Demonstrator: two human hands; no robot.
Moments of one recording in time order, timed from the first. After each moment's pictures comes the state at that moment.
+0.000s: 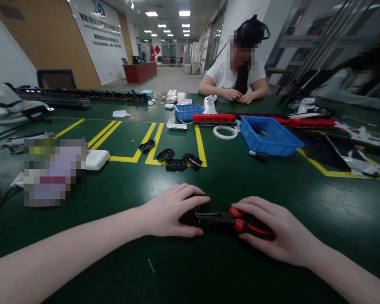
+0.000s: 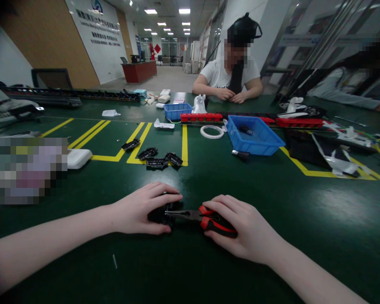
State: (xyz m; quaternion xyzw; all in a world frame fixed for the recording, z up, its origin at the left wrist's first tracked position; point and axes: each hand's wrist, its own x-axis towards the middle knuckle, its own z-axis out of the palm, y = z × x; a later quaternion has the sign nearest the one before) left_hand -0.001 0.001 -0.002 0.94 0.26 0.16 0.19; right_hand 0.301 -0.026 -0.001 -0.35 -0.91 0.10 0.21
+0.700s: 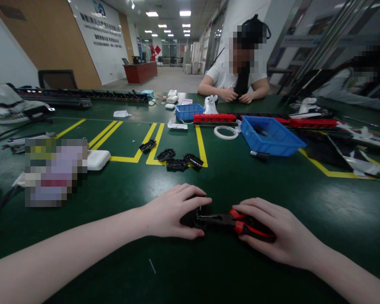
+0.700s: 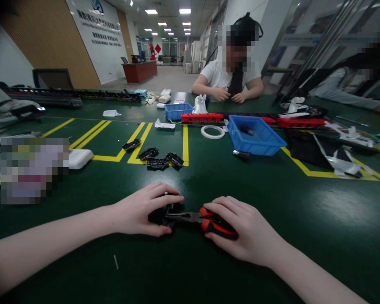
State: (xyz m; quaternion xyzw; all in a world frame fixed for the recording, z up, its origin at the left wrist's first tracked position) left_hand -0.001 0.000 -0.002 0.94 0.25 0.16 0.19; right_hand 0.302 -0.027 -0.008 -0.35 -0.91 0.09 0.22
